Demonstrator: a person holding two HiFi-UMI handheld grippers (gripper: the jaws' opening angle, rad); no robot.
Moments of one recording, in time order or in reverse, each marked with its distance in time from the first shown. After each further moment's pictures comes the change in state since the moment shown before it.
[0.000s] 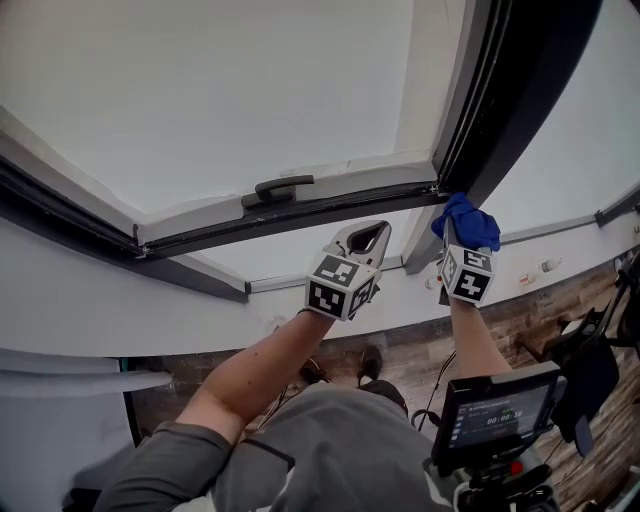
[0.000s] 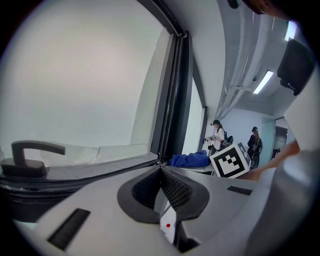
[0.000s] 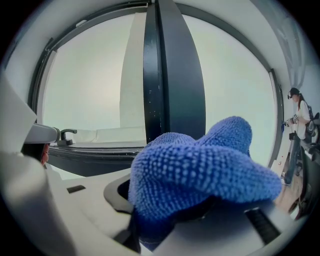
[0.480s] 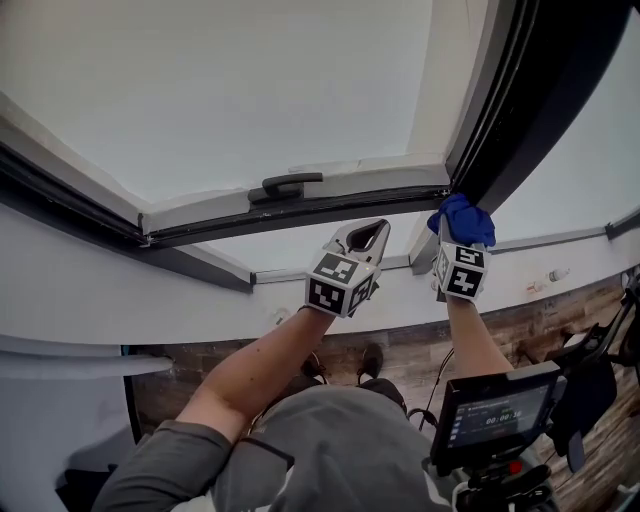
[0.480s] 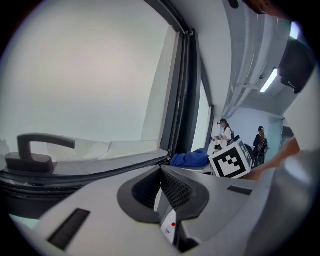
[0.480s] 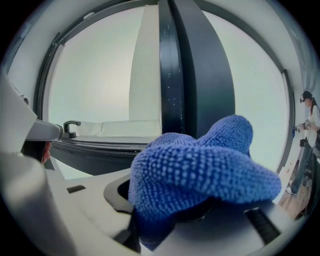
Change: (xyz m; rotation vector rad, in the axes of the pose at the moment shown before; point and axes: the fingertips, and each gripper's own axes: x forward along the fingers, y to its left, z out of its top) left arm -0.002 0.020 -0.009 -0.015 -0.003 0.062; right arm 0.024 0.030 0.001 -0.065 0.006 0.073
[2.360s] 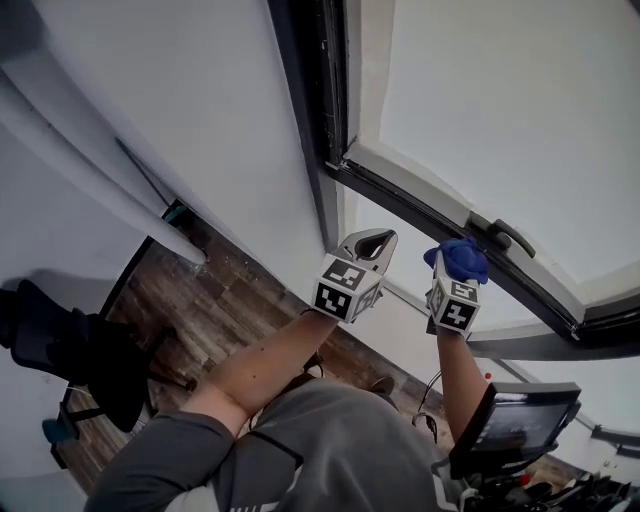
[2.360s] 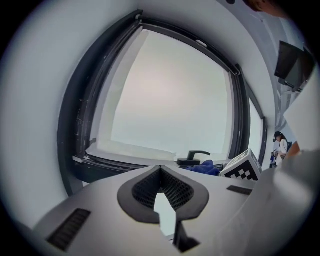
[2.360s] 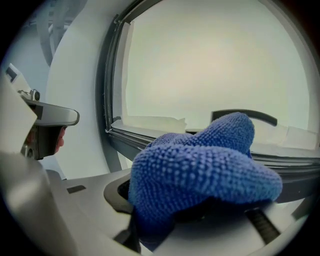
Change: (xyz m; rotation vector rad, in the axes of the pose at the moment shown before) left arm -0.339 0.227 -0.057 -0.186 -0.169 0.590; right arm -0.002 0.447 -0.014 -0.252 0.059 0.574
